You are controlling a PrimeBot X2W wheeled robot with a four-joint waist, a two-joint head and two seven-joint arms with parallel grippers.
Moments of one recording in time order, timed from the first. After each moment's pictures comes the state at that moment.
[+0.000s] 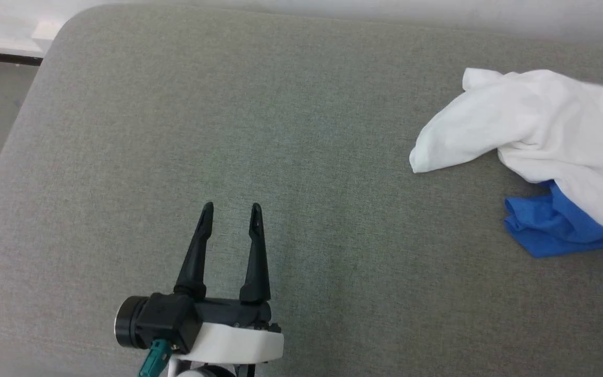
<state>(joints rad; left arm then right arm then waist) 0.00 0.05 -0.34 -0.20 -0.20 0.22 -0.26 -0.14 -0.48 -0.54 0.03 0.36 0.13 0.41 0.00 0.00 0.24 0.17</state>
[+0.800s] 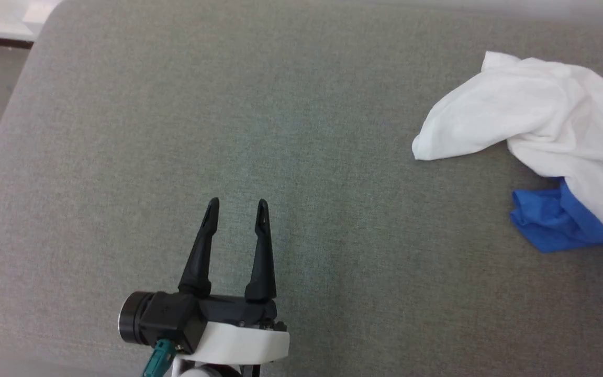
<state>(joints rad) -0.01 0.05 -0.35 -0.21 -0.19 0.21 -0.26 -0.27 -0.47 -0.32 -0.13 0.40 0.13 0.48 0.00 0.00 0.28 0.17</state>
